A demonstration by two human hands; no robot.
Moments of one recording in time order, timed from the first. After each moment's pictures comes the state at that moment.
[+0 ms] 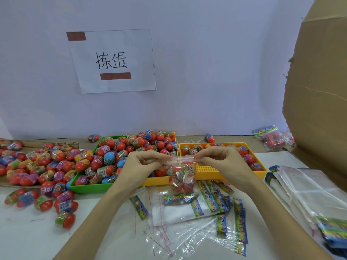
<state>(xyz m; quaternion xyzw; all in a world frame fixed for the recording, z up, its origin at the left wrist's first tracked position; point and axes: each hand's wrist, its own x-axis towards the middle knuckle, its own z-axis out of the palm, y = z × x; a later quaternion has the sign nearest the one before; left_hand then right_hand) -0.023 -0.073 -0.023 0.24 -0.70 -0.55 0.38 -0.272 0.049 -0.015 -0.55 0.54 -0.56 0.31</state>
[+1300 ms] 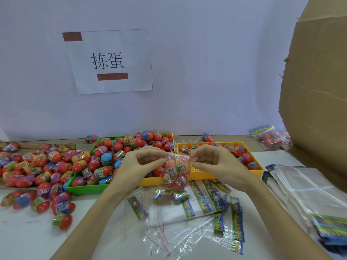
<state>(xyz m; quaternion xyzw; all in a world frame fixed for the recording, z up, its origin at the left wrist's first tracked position) -0.021 -0.076 -0.023 0.22 -0.72 -0.53 0.38 -0.272 0.052 -0.013 -0.61 0.54 -0.49 0.32</state>
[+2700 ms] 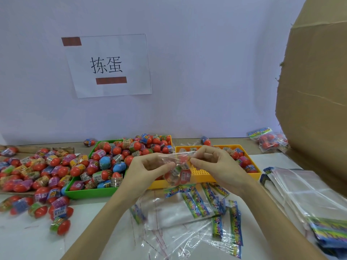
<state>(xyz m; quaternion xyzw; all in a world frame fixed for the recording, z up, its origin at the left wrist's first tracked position) -0.033 -0.051 -0.012 0.22 -0.73 -0.54 0.36 -0.267 0.052 -0.008 -0.53 0.53 -0.55 0.39</state>
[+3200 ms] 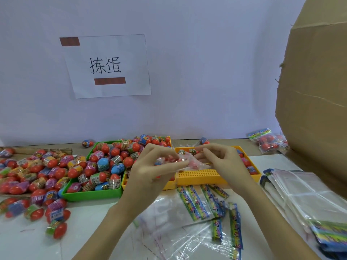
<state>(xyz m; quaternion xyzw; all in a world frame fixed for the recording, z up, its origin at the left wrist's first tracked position) -0.043 -0.032 -0.004 0.06 -0.85 -0.05 0.51 -0.268 0.053 -0.002 -0.49 0.62 -0.57 0.23</state>
